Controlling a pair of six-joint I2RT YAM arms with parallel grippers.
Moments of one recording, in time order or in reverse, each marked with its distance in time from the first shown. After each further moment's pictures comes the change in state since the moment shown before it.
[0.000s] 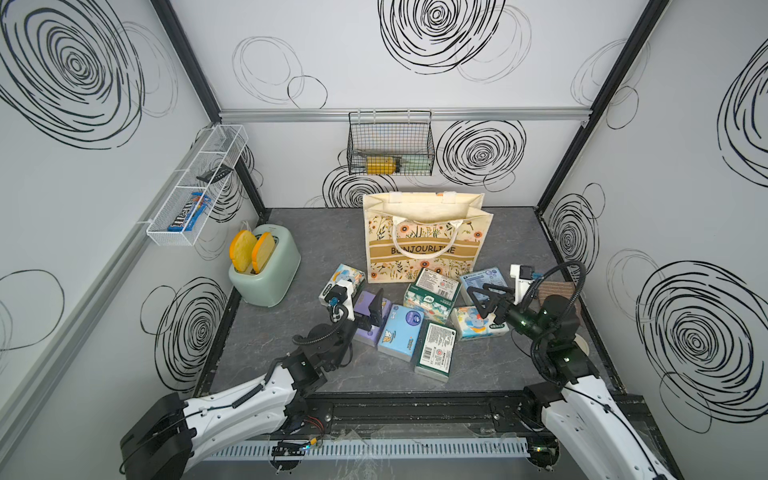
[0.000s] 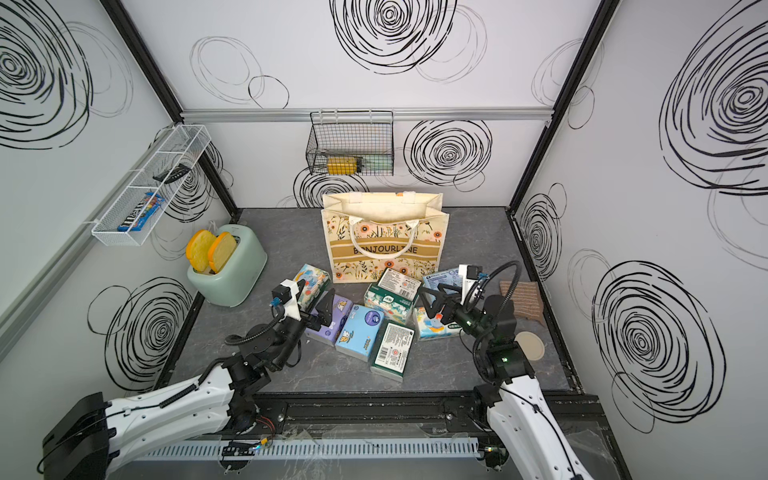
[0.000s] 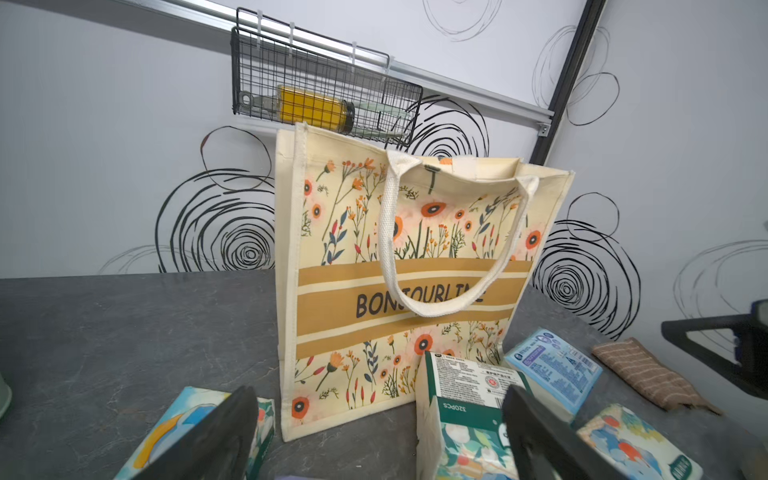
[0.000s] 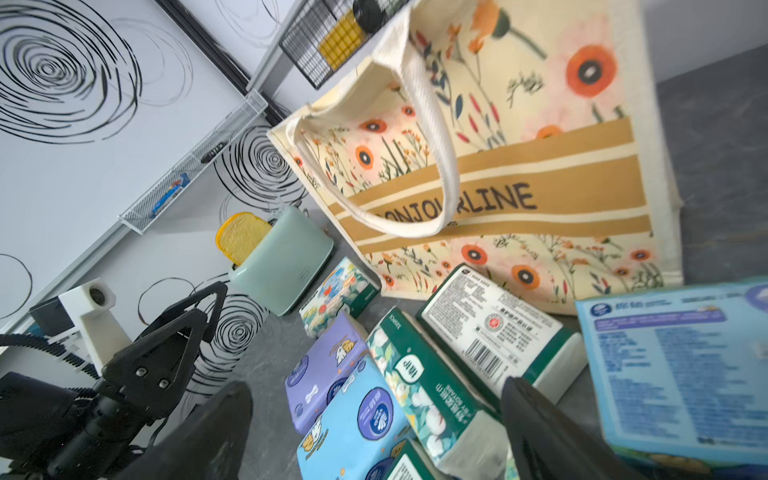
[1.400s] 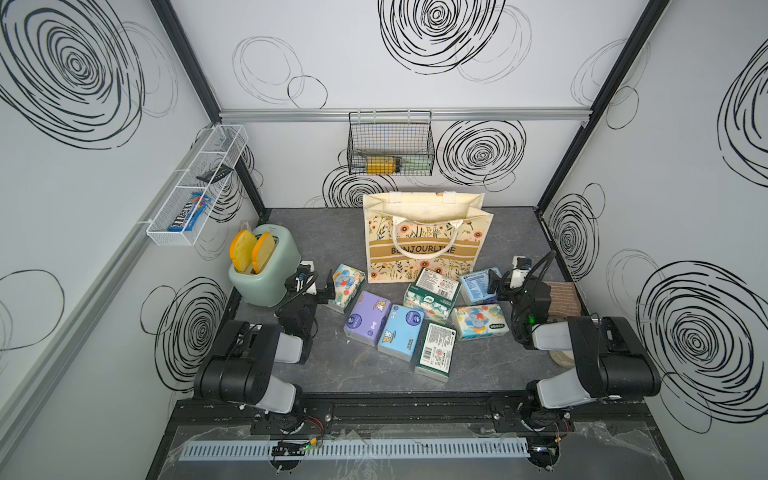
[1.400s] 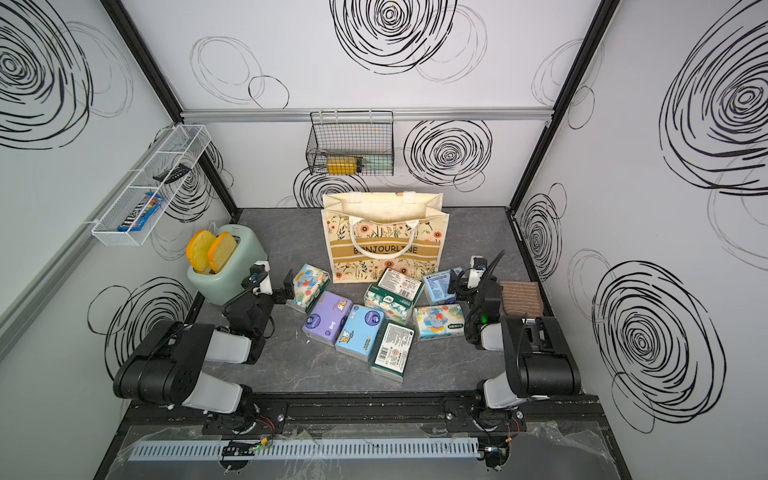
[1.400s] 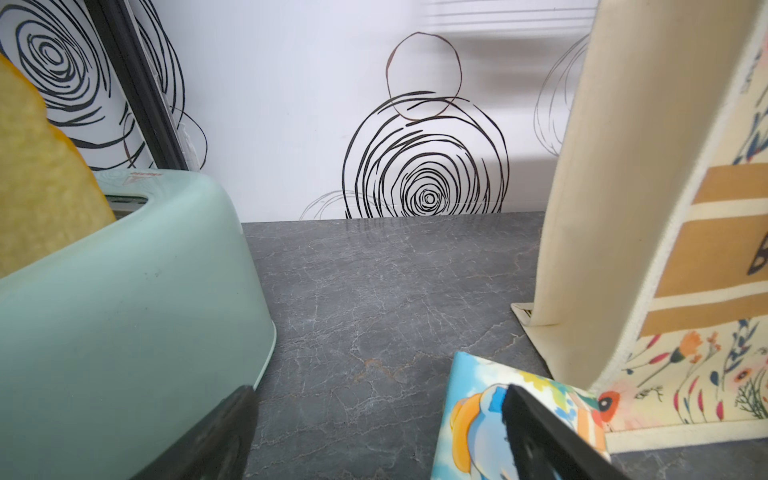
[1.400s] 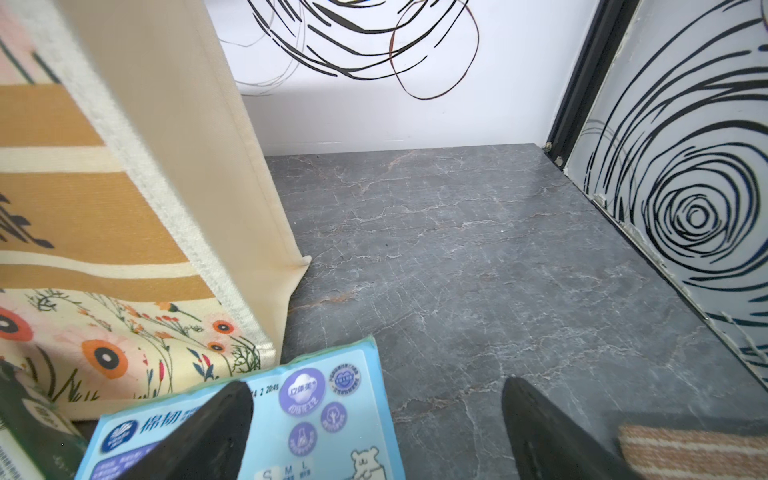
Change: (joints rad) left arm 0.831 0.646 -0.027 0.518 0.472 0.179; right arm -0.291 0.894 -0.127 0.982 0.438 -0.536
